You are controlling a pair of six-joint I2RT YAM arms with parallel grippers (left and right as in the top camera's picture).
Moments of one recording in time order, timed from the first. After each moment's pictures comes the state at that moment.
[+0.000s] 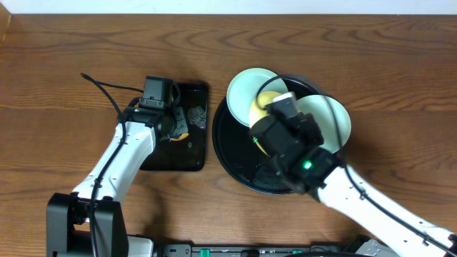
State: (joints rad) left arm -0.15 1.55 0.98 -0.62 0.01 -0.41; right arm 0.74 1.36 0.97 -0.57 0.79 0.19
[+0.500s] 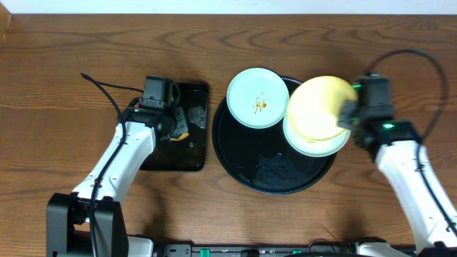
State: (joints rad) left arm -0.15 1.55 0.98 -0.62 0.02 -0.41; right arm 0.07 1.36 0.97 -0.57 0.22 0.32
